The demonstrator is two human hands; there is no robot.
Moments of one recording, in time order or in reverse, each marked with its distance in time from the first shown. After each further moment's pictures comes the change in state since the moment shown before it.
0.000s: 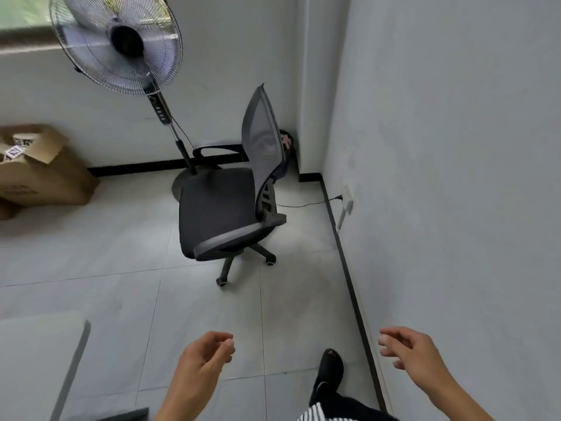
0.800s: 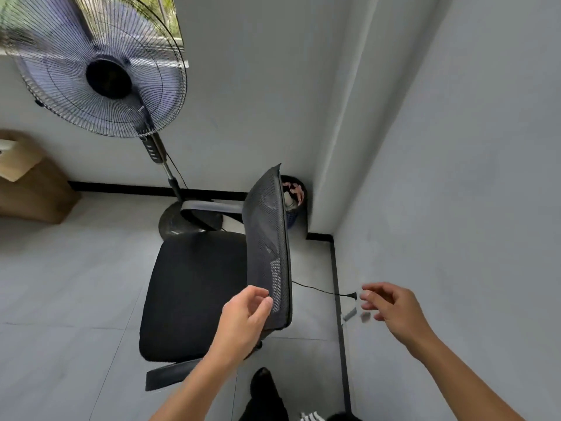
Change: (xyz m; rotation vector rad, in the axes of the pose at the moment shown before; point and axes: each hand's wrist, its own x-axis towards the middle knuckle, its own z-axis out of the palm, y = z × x) left_hand 0.411 0.272 0.044 0.040 0.065 0.164; right_hand 0.386 -0.369 0.007 -0.099 -0.066 -0.279
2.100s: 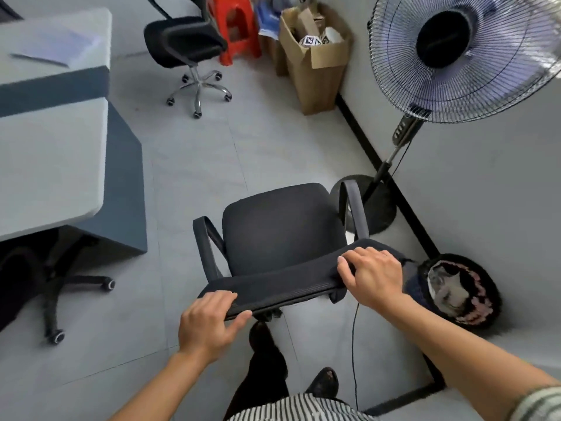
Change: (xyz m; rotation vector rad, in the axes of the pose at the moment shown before) left_hand 0.025 -0.072 0.022 0.586 0.843 -0.668; right_hand 0.263 -0.152 0.271 -0.979 -0.576 -1.569
